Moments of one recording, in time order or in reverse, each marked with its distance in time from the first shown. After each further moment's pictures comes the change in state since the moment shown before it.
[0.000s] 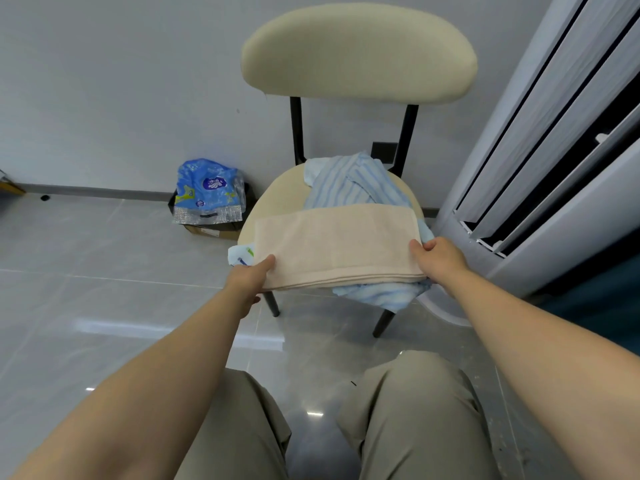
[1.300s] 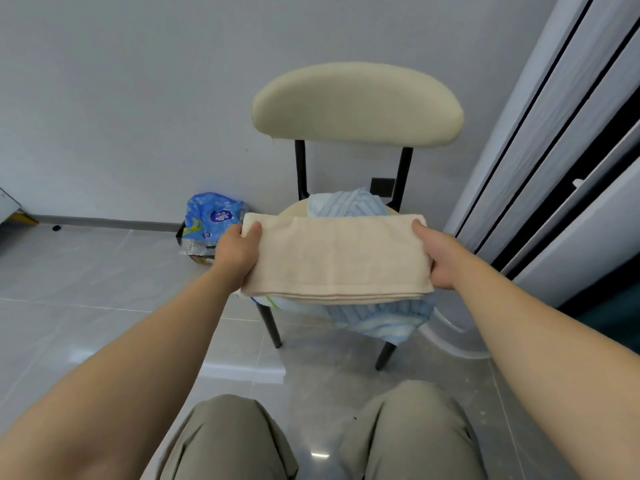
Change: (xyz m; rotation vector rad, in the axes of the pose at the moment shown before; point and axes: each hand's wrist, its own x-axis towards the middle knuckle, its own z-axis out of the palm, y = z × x) left_hand -0.022 0.107 -0.024 0.175 0.192 0.485; right_hand -0.005 -0.088 -0.043 0.749 -0.302 0.252
